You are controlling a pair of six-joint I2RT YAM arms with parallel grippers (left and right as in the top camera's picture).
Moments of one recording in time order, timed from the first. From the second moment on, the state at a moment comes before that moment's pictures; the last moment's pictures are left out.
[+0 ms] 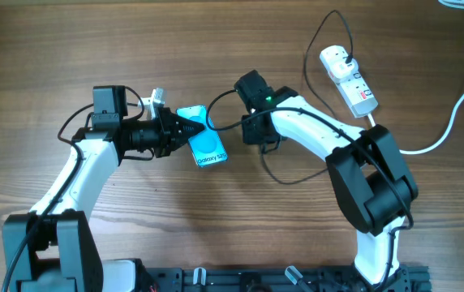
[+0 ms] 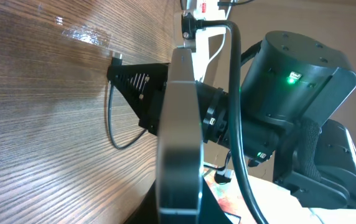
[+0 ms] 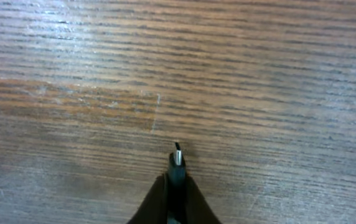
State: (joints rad) left arm 0.03 1.54 0.86 -0.39 1.12 -0.65; right arm 0.57 2.08 1.37 -0.71 0.04 0.49
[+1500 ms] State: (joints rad) left arm 0.03 1.54 0.86 0.63 1.41 -0.92; right arm 0.37 1.66 1.19 -1.00 -1.25 -0.45
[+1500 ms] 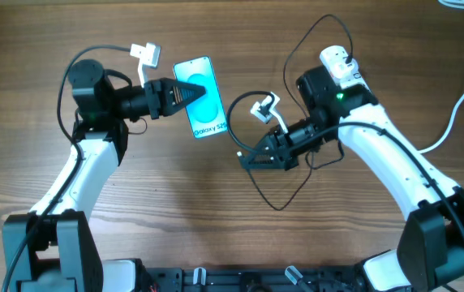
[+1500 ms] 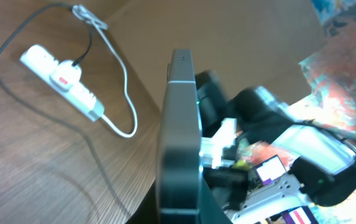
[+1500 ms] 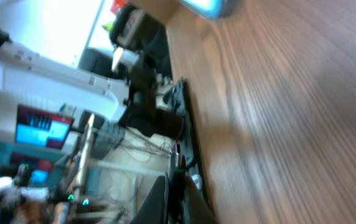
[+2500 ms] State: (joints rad) left arm 0.03 1.54 0.86 0.76 1.40 -1.14; right arm 0.46 1.66 0.99 -0.07 -1.38 0.19
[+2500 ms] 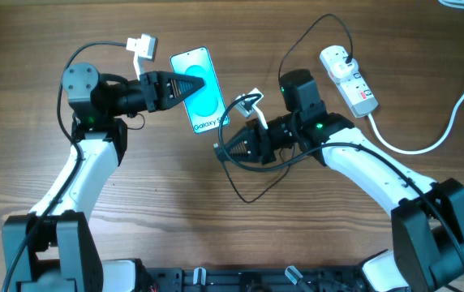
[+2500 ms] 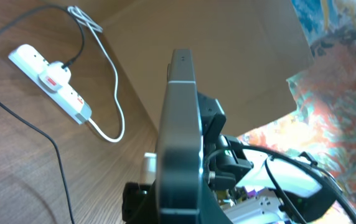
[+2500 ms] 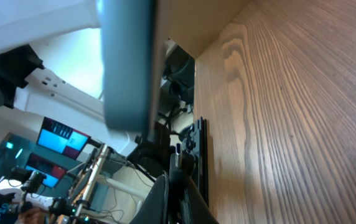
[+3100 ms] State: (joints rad) left arm 0.03 1.54 0.86 0.76 1.44 -1.14; right arm 0.46 1.66 0.99 0.15 -1.39 0.39
